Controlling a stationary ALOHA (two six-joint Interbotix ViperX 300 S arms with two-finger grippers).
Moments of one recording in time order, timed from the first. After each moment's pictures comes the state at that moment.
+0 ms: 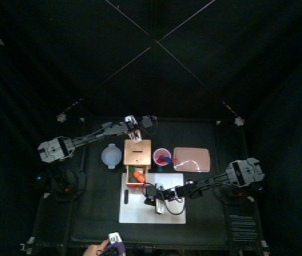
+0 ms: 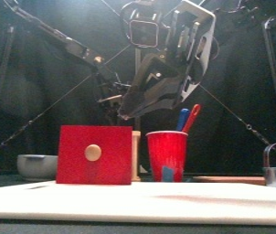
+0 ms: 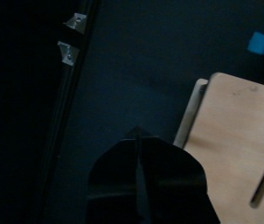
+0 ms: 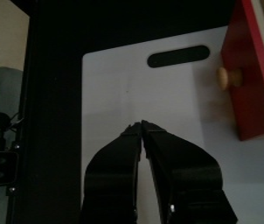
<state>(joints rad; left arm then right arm) 0.53 0.19 0.10 0.20 0.81 0.18 0.19 0.14 0.52 -0.16 -0.01 0.48</state>
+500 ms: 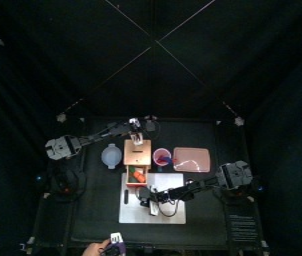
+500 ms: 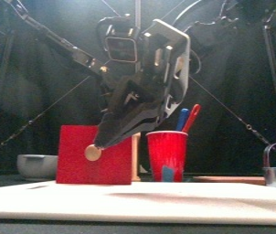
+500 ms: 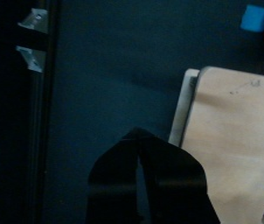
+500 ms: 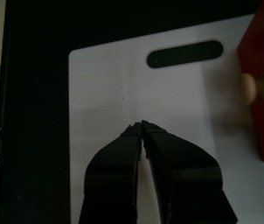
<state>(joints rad) 0.54 0.25 0.11 0.12 0.82 0.32 0.18 0.29 0.39 -0.16 0.05 0.48</state>
